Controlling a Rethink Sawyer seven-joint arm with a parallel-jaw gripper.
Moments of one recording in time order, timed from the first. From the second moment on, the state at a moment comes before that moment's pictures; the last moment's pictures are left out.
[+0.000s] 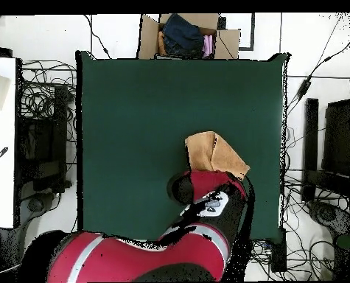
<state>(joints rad) -0.03 -0.34 -0.41 1.65 -0.29 0.22 1.60</state>
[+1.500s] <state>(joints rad) -0.06 -0.40 -0.40 1.83 -0.30 0.08 1.60</state>
